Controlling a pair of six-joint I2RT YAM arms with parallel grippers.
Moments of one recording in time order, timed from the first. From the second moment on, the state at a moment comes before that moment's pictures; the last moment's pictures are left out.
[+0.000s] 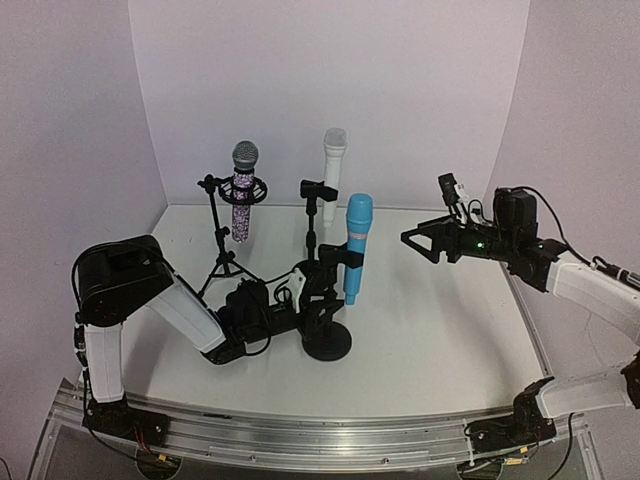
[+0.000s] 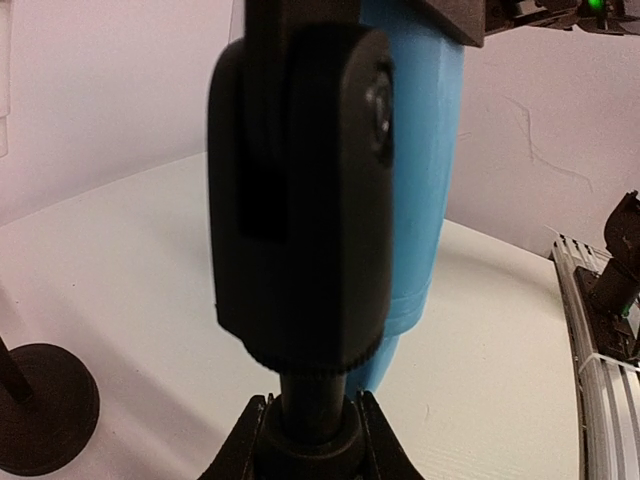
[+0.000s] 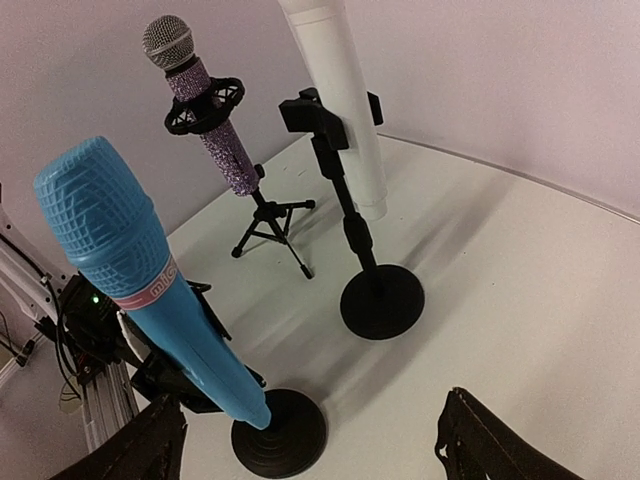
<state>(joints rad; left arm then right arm) -1.02 1.99 0.74 1.22 0.11 -0.13 0.39 1.18 0.86 -0.02 -0.60 0.17</state>
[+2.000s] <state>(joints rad) -0.83 1.59 0.95 0.35 0.58 0.13 0.59 1.29 0.98 -0.07 -0.75 -0.09</state>
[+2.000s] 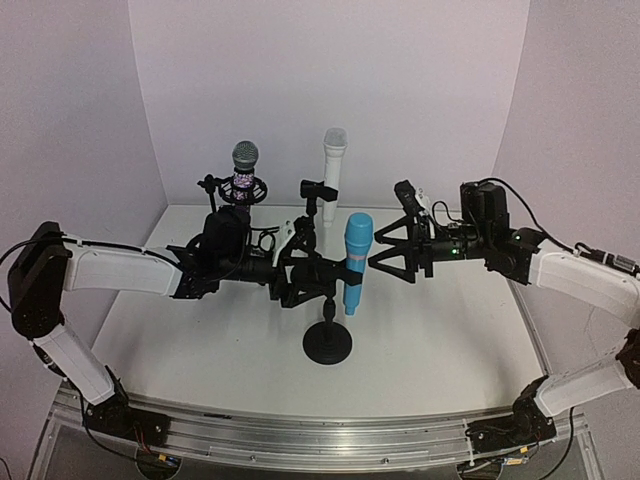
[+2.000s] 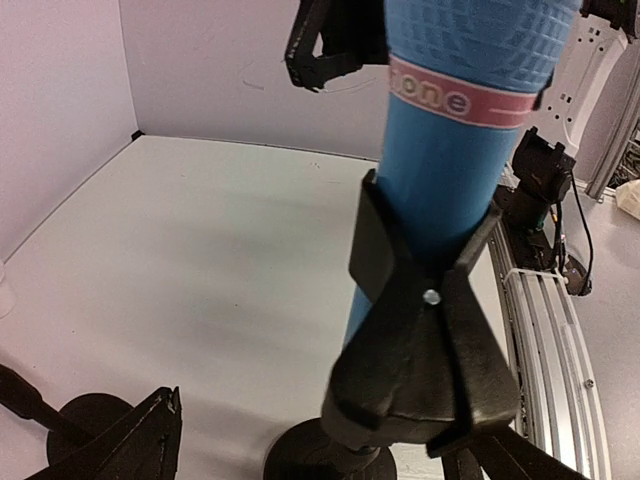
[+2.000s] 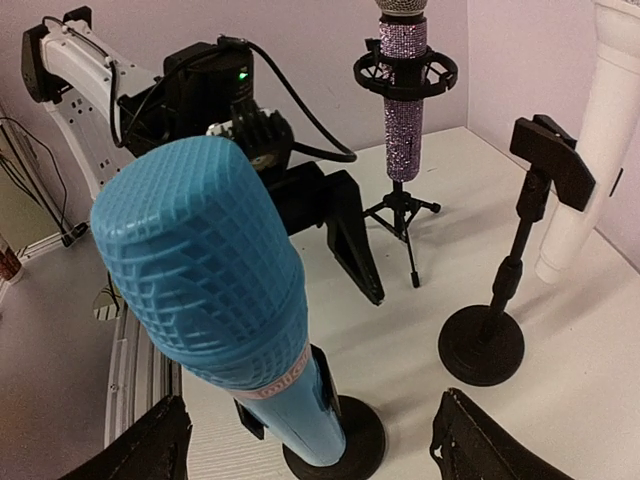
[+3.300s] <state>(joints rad) -0.81 1.60 0.99 0.39 0.73 0.19 0.70 1.41 0.99 0.16 -0.70 -0.12</state>
